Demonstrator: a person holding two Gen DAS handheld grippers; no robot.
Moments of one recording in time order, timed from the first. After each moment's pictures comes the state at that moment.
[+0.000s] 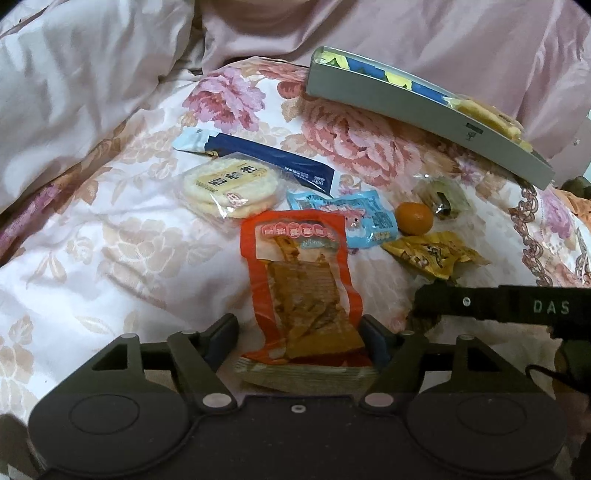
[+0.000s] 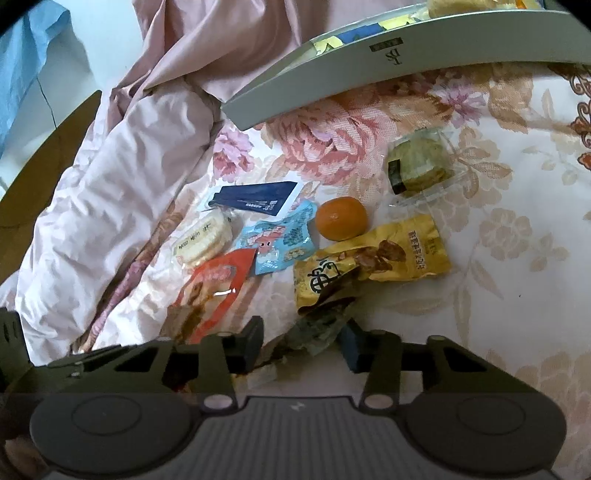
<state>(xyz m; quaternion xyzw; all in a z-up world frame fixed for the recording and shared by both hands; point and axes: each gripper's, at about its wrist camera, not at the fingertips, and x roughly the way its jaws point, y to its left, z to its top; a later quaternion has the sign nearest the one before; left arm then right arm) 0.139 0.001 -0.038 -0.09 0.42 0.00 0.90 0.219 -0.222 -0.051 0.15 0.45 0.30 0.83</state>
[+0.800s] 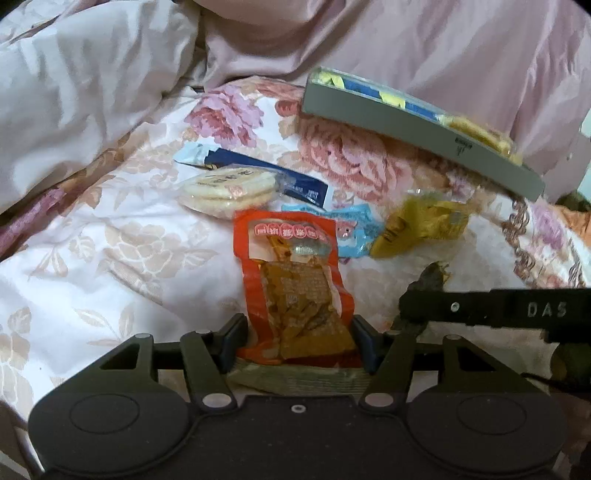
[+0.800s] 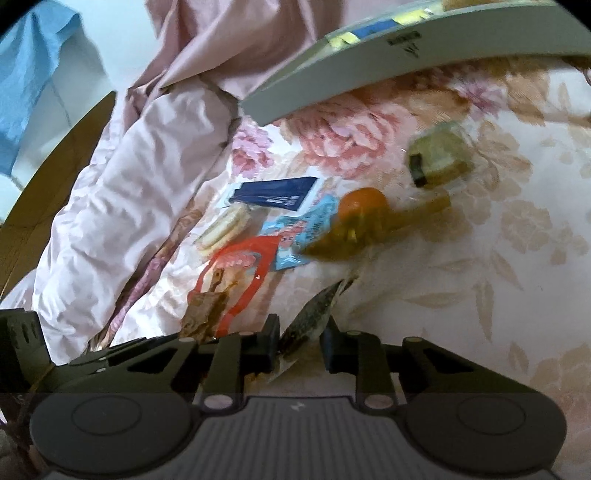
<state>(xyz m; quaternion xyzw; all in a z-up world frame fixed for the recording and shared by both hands) 0.122 0.000 -0.037 -0.11 0.38 0.00 0.92 0.215 -0.218 -0.048 0.15 0.44 0.34 0.82</state>
